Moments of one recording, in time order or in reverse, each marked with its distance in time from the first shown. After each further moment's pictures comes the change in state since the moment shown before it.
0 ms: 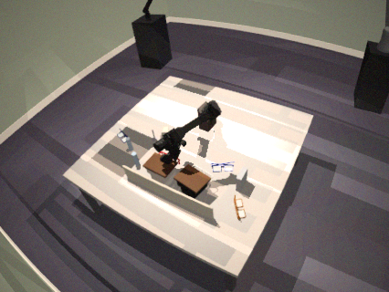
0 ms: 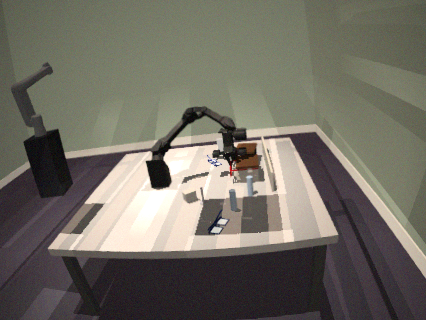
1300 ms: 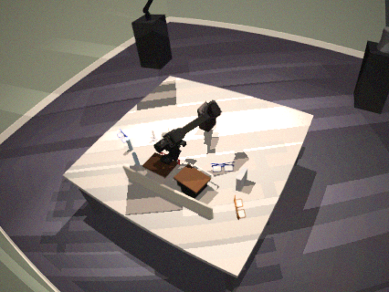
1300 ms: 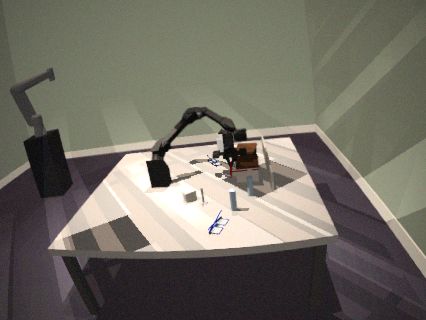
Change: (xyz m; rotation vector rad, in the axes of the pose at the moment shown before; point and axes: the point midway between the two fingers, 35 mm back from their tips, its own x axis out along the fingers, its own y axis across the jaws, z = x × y) arm 0.005 0.000 0.000 -0.001 -0.001 0.000
